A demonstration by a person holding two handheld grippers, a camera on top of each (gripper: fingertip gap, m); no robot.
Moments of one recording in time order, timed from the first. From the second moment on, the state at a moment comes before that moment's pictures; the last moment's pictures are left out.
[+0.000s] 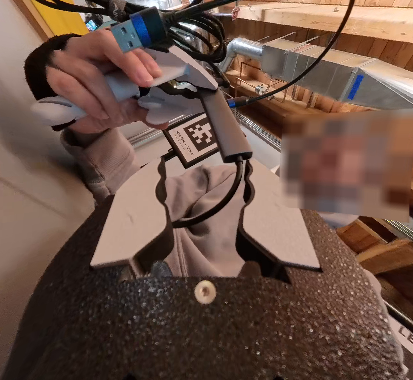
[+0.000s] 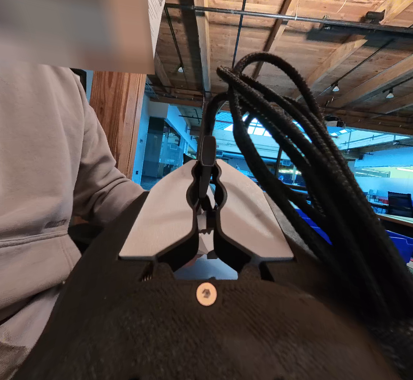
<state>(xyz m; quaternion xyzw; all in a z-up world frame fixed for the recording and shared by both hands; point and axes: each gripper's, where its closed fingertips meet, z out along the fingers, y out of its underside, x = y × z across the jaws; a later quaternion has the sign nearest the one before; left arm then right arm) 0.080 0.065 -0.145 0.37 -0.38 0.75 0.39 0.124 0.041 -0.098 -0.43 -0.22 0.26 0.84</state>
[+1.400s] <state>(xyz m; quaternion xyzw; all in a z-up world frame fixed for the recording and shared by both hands) 0.126 0.084 -0.153 0.43 -0.47 0.76 0.14 0.152 0.076 -0.134 -0.59 -0.13 0.20 0.77</state>
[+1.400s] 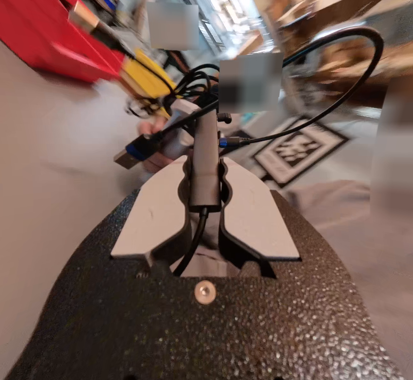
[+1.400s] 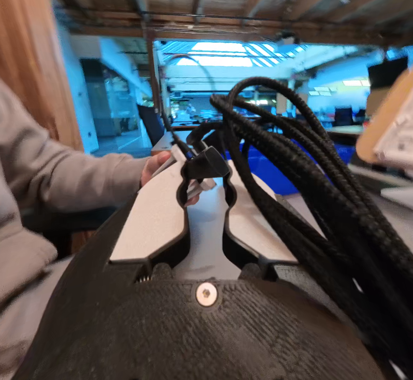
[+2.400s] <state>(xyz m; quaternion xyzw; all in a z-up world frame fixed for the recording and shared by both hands) 0.142 0.101 -0.125 0.36 -0.60 0.60 -0.38 0.163 0.085 -0.090 -0.35 0.05 0.44 0.83</state>
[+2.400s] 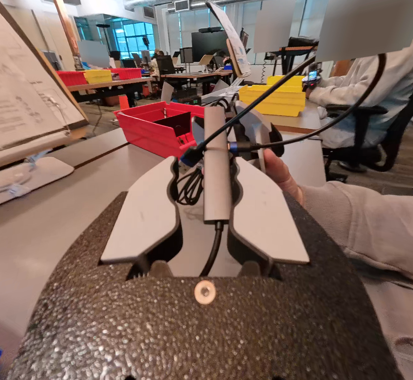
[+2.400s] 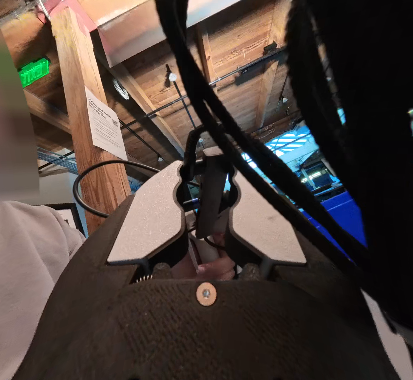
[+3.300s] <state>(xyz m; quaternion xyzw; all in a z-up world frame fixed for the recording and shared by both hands) 0.148 0.126 -0.126 0.39 -0.55 0.51 -0.53 0.183 0.098 -0.115 -0.45 0.11 0.38 0.80</state>
